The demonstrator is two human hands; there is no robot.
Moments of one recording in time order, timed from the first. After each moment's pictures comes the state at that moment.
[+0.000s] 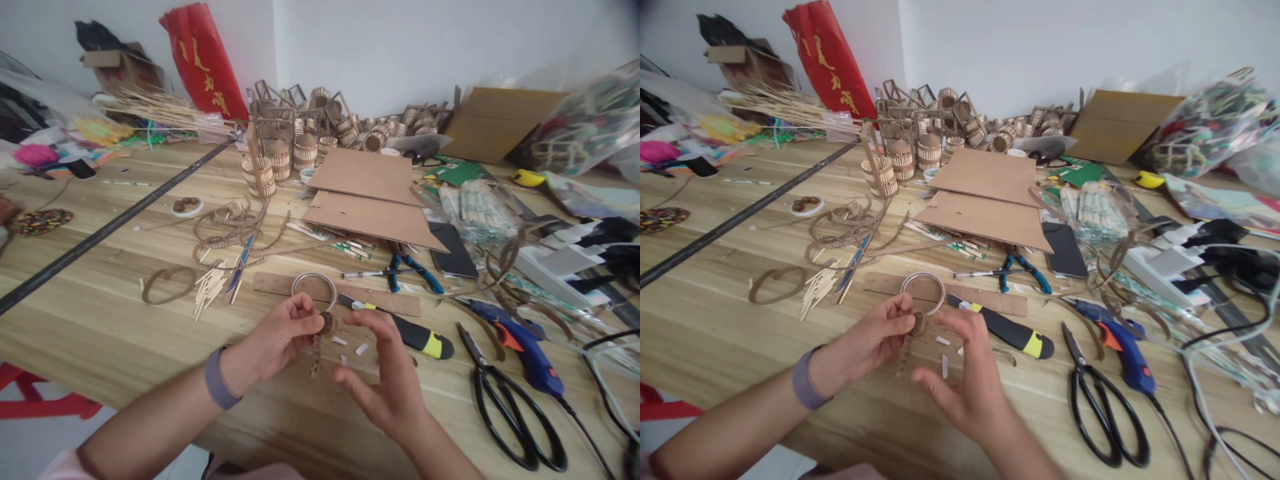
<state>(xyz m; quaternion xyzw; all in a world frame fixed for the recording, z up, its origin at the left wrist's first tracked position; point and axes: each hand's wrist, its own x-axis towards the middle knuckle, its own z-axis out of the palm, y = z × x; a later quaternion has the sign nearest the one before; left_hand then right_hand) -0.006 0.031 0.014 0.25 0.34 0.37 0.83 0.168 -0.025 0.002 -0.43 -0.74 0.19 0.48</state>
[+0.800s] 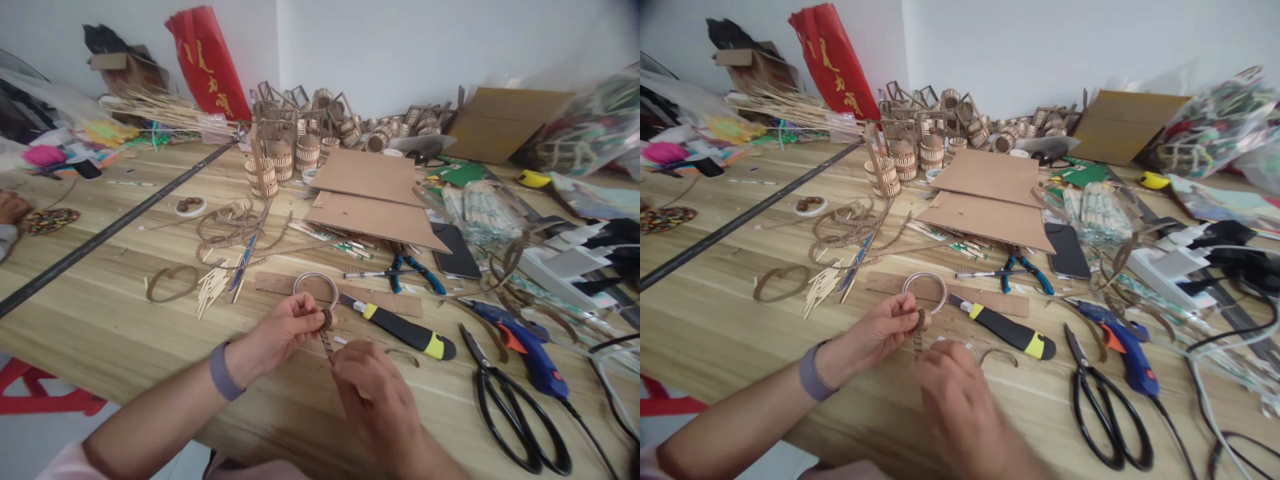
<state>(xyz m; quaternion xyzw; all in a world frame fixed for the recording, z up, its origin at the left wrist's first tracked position) -0.005 0.038 0.011 0.31 0.34 0.37 0.80 0.159 -0.037 0.006 -0.36 -0.80 0.10 0.47</state>
